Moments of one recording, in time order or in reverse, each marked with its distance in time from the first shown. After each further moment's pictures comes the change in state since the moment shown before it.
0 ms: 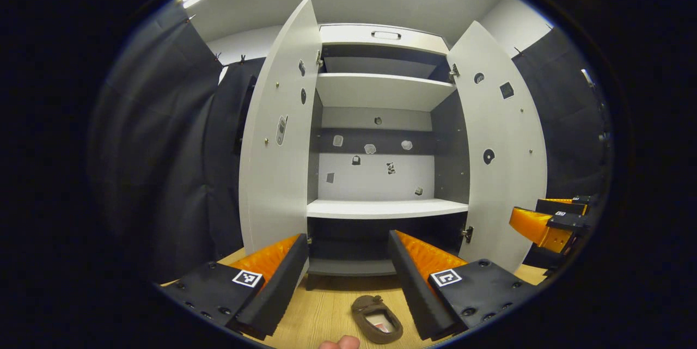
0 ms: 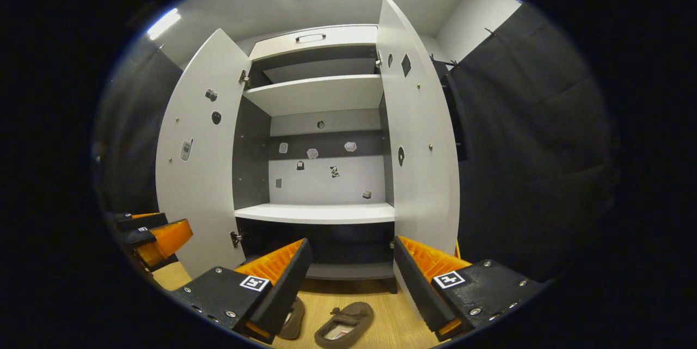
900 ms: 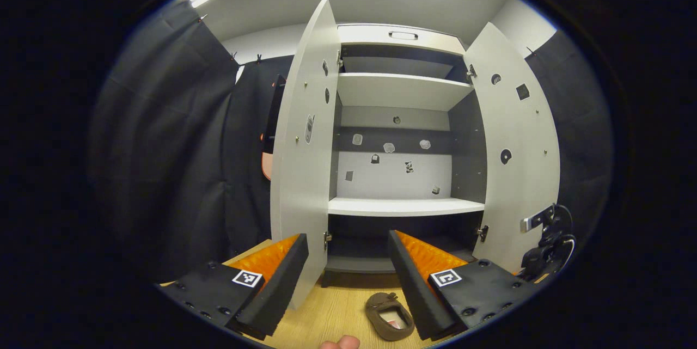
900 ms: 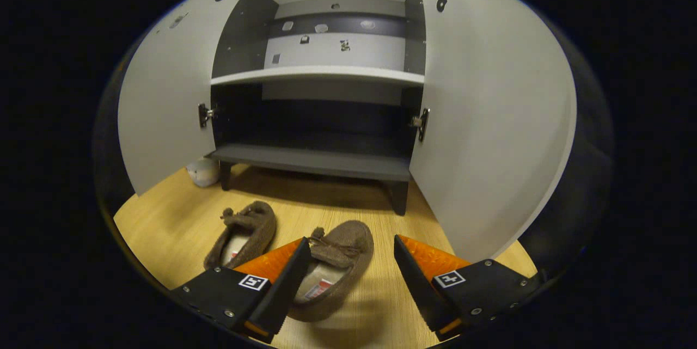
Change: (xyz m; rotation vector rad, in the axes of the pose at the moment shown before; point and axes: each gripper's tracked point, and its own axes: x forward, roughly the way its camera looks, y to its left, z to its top) left arm -0.014 0.032 -0.002 -0.006 0.013 0.105; right arm 0.030 -0.012 -0.275 -0.135 0.605 0.007
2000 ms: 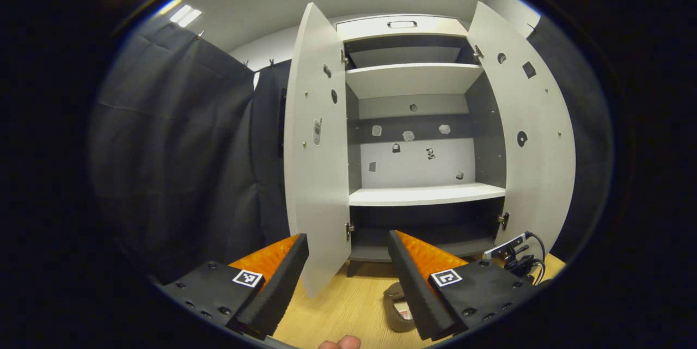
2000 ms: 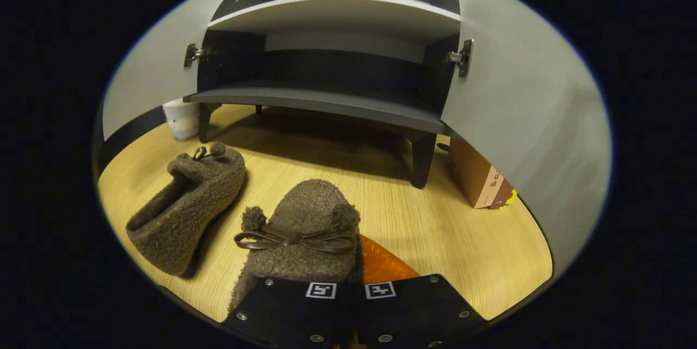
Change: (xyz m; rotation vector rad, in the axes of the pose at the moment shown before) left arm -0.020 -0.029 -0.002 0.121 0.065 0.106; right arm 0.069 -0.003 -0.033 -0.063 0.021 0.030
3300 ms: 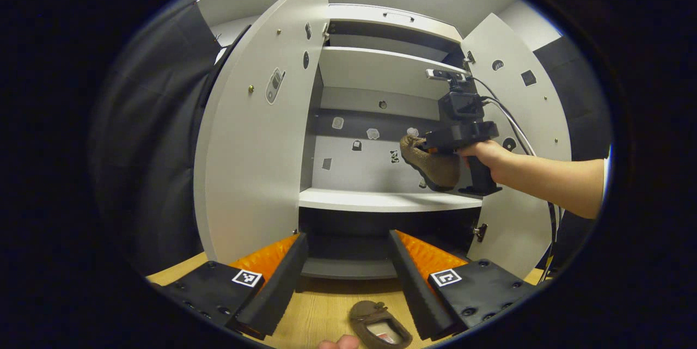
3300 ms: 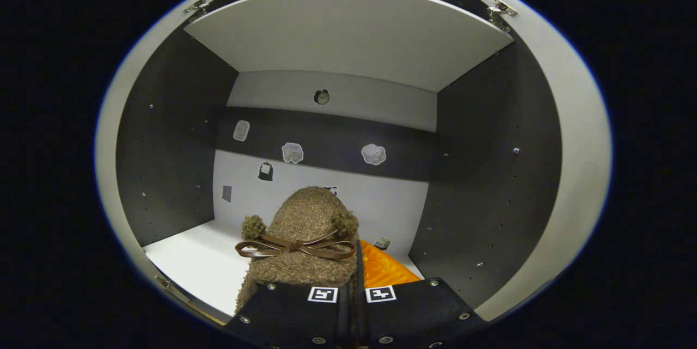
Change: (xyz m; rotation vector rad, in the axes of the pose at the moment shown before) left arm 0.107 -0.008 -0.032 -0.136 -0.041 -0.236; right arm 0.058 -0.041 0.489 0.008 -0.433 -0.163
